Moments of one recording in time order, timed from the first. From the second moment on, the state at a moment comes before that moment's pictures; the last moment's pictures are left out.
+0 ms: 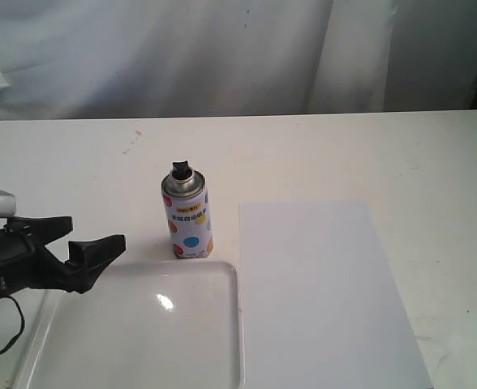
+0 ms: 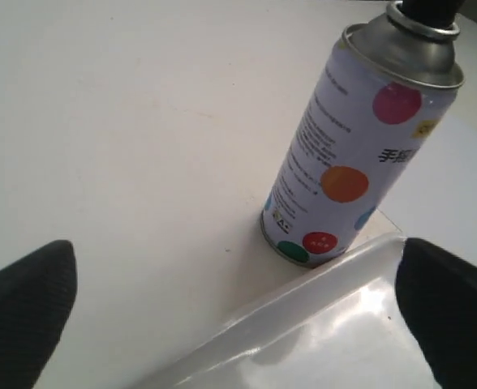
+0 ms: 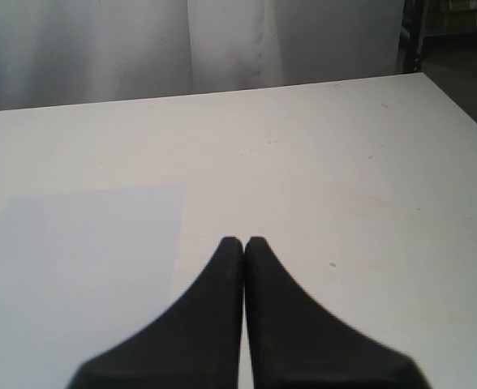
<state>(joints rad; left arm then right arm) 0.02 1.77 -0.36 0.80 -0.97 -0.49 0.11 0.00 0.00 0.03 0.35 0.03</state>
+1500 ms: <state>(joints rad) -0.03 2.09 -0.74 1.18 -1.19 -0.51 0.11 0.00 0.00 0.03 0.35 0.03</state>
